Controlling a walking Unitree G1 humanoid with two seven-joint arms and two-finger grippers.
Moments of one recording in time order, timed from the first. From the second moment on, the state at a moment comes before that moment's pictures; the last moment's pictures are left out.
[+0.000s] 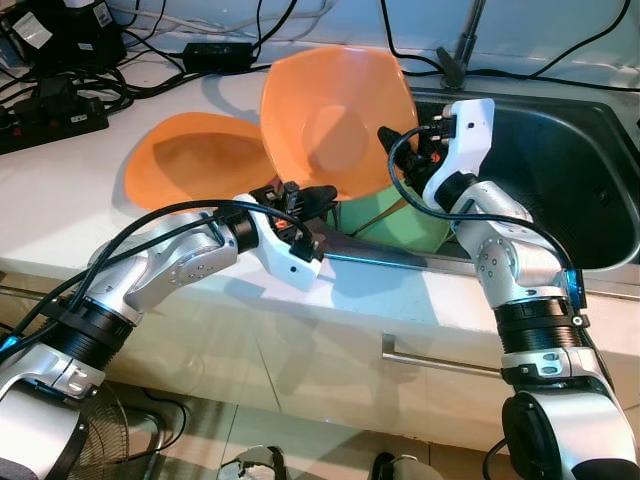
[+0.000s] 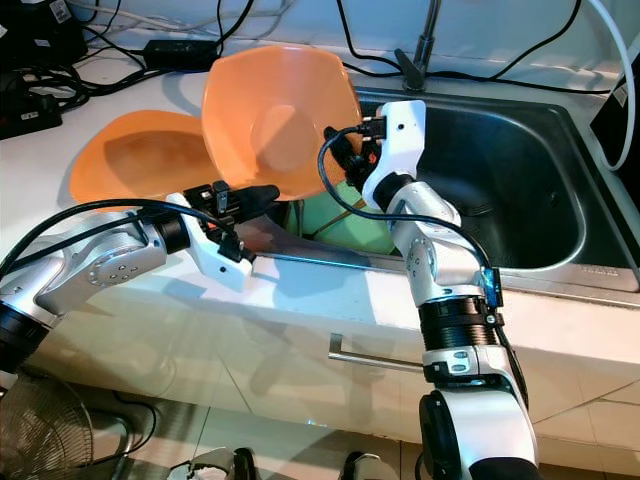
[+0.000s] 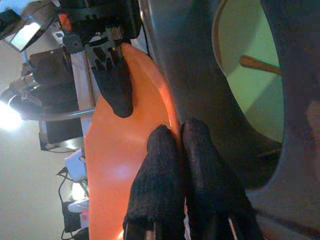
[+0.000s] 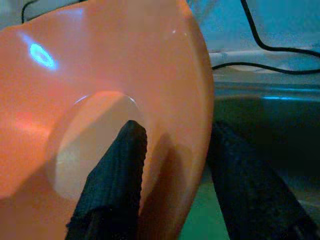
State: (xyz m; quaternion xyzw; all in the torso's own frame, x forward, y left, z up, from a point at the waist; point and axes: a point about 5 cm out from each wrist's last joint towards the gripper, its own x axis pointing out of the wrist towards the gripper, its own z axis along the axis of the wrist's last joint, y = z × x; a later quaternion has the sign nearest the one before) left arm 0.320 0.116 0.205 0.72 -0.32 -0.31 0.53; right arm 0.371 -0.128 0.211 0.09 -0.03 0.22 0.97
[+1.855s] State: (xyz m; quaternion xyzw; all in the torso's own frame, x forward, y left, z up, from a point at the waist) left arm 0.322 0.111 0.217 0.70 -0.34 -0.27 0.56; right arm 0.384 -0.174 0.223 0.36 -0.04 0.09 0.93
